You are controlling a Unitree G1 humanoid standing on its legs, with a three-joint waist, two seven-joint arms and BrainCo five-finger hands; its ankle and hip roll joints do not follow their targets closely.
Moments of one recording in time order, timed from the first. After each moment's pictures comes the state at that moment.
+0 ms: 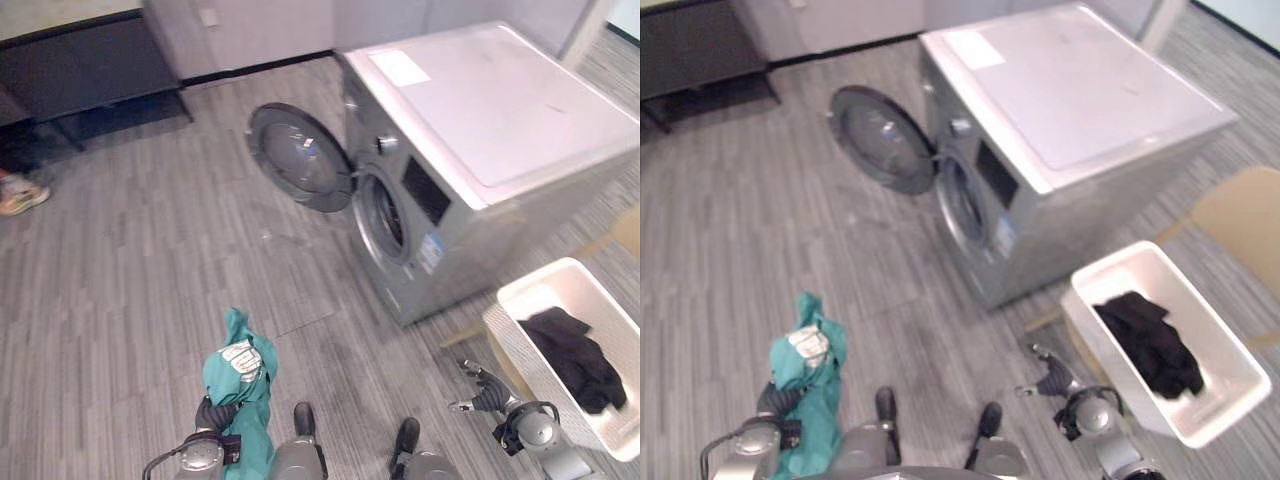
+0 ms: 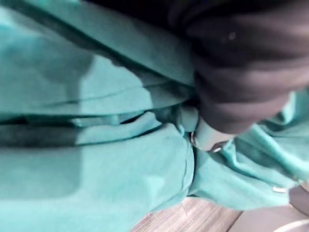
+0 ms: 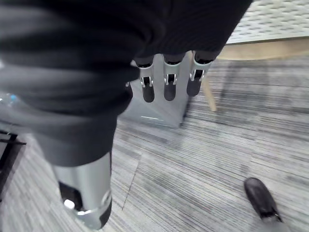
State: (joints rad) left arm 0.15 0.31 -0.03 0.66 -0.15 -0.02 0.11; right arm 0.10 -0.50 0.26 0.42 -0.16 -0.02 0.07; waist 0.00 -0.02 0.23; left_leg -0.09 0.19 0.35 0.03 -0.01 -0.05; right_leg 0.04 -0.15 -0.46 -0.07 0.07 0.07
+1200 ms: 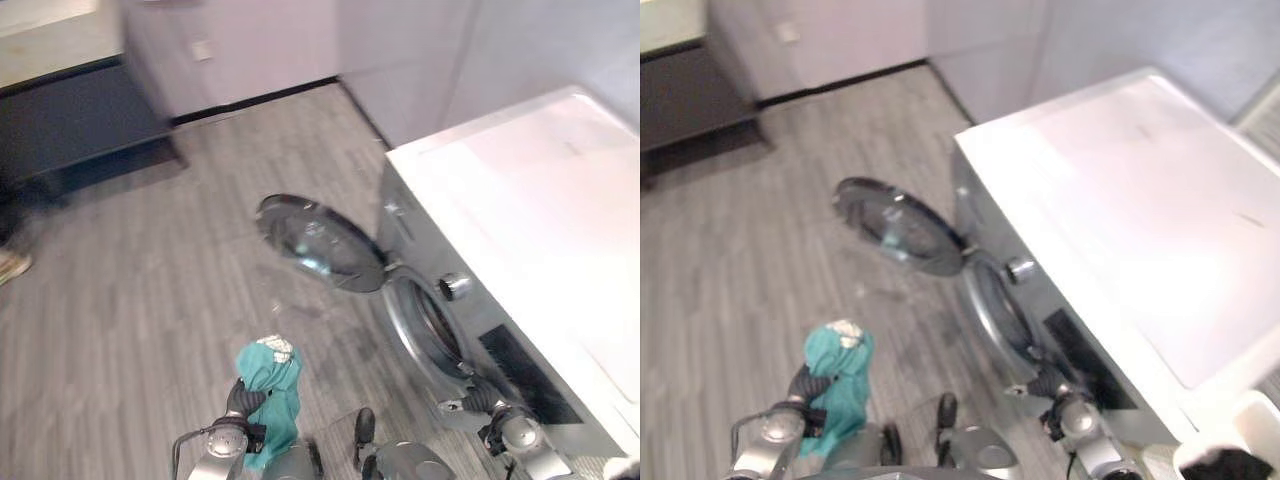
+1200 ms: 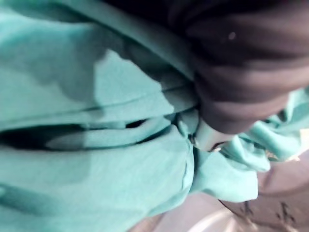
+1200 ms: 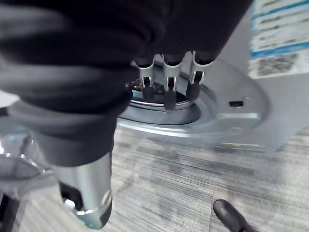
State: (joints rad) left arm 0.11 0.32 -0.17 0.54 -0.10 0.00 0.06; right arm 0.09 -0.36 0.29 0.52 -0.17 -0.02 0.03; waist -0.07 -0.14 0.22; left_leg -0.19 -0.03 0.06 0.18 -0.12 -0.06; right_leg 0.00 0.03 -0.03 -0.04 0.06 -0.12
